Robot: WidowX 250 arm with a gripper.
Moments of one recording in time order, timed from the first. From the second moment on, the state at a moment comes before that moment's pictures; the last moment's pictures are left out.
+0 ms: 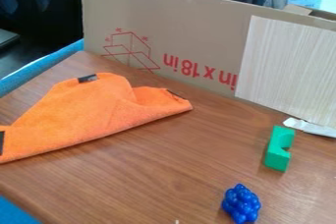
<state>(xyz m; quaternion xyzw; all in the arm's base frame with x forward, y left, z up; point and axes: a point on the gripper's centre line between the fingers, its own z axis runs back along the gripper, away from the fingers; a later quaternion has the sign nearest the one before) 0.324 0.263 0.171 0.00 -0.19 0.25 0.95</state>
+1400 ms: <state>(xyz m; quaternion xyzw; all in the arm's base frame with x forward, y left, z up) 0.367 0.285 0.069 -0.08 -0.18 -0.05 0.98</state>
